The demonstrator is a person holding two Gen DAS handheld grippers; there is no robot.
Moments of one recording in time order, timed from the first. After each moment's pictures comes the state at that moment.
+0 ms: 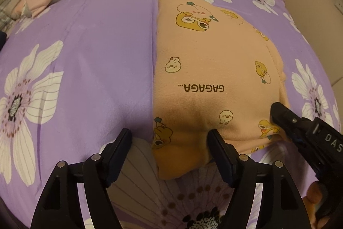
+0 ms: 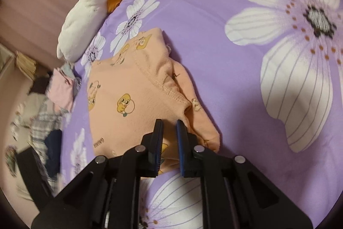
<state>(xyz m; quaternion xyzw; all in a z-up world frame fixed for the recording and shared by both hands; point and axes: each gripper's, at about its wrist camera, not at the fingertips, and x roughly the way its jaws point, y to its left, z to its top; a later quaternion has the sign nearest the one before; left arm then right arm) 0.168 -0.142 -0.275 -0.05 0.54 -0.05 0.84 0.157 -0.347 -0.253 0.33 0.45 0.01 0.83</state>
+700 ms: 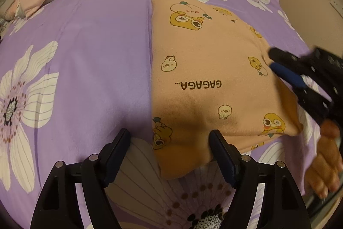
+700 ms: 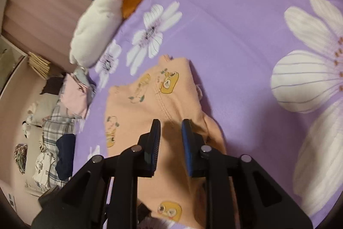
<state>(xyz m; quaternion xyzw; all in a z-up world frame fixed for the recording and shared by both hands) 0.167 -0.138 -0.276 -0.04 0.55 -0.07 0.83 0.215 -0.373 -0.242 0.35 0.43 0.07 0.83</state>
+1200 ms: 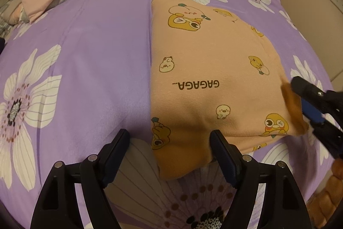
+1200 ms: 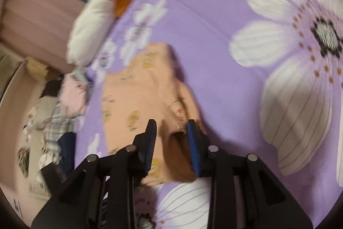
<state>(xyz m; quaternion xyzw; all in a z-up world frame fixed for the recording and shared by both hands) 0.163 -0.143 -0.277 -0.03 0.53 -0.06 0.84 0.166 -0.377 -0.238 0.36 0.43 0.07 0.82</state>
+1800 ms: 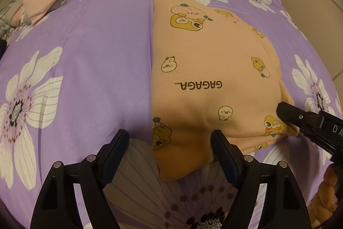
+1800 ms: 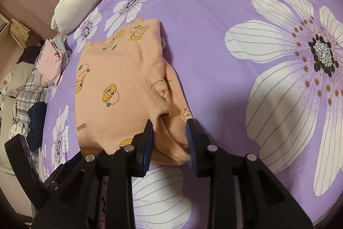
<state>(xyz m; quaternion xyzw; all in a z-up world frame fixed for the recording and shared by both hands) 0.163 -0.143 -0.278 -0.02 0.53 -0.05 0.85 0.173 -0.360 -0.248 0.25 0.52 0.03 0.82</state>
